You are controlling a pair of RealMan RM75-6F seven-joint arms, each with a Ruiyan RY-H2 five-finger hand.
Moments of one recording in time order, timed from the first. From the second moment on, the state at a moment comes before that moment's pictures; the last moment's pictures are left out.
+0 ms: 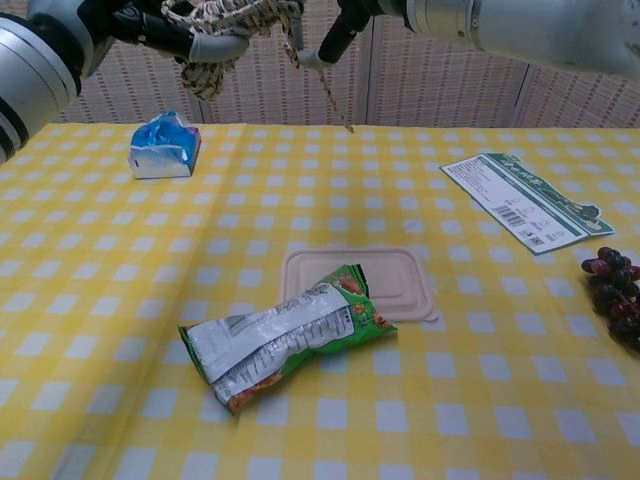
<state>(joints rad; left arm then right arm) -0.72 -1.60 -0.39 -1.68 1.18 1.32 0.02 1.15 -1.47 0.33 -1.48 -0.90 0.89 -0.31</state>
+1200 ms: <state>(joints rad) -0.72 -1.53 -0.59 -1.81 0.87 1.24 -0.06 1.09 -1.51 0.27 -1.39 -1.03 0.83 -0.21</state>
